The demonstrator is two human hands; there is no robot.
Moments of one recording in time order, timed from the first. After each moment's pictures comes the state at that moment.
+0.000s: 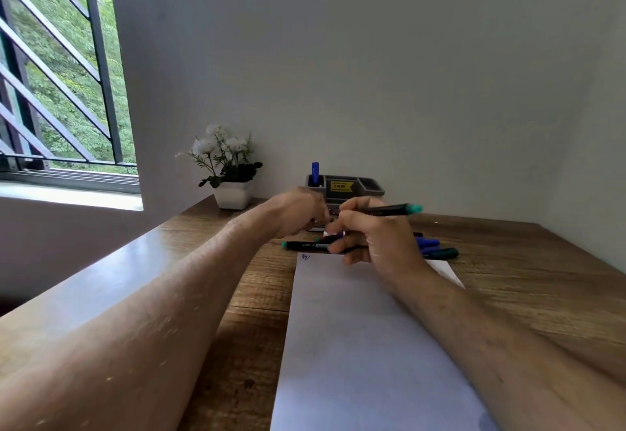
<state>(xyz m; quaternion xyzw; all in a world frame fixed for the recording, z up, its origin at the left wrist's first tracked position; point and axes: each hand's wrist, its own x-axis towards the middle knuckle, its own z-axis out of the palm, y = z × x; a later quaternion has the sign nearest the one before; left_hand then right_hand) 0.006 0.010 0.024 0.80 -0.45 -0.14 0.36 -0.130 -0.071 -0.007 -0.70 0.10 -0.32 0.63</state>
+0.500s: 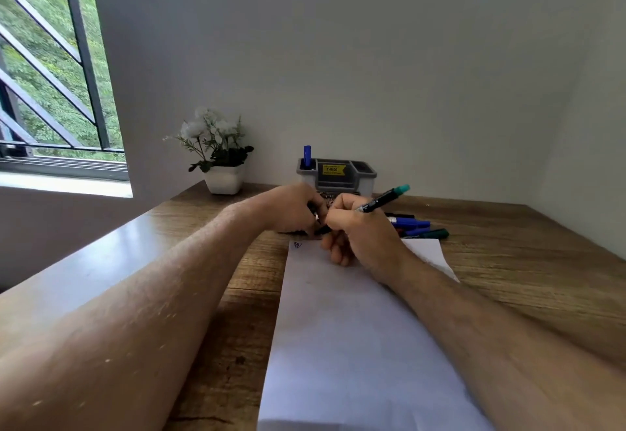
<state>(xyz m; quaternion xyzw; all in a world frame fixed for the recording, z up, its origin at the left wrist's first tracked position) 0.004 0.007 0.012 0.82 -0.52 -0.10 0.23 -0.129 -0.069 -0.018 -0.78 0.13 -0.27 0.55</state>
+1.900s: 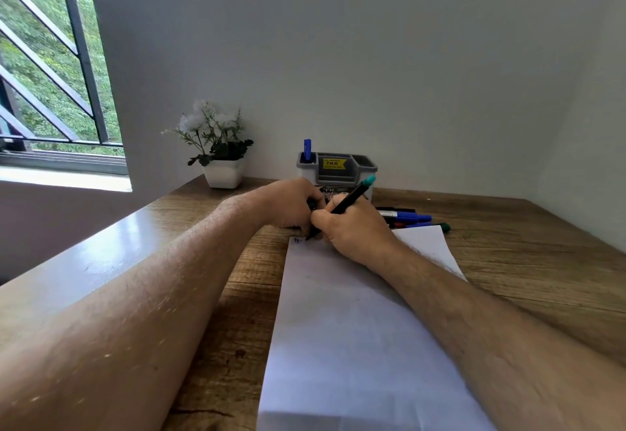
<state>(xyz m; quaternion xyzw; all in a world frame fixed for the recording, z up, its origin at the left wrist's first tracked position) 0.006 0.006 0.012 0.82 -0.54 -0.07 0.17 -0.114 -0.065 -0.017 -0.87 0.19 -0.26 0.36</state>
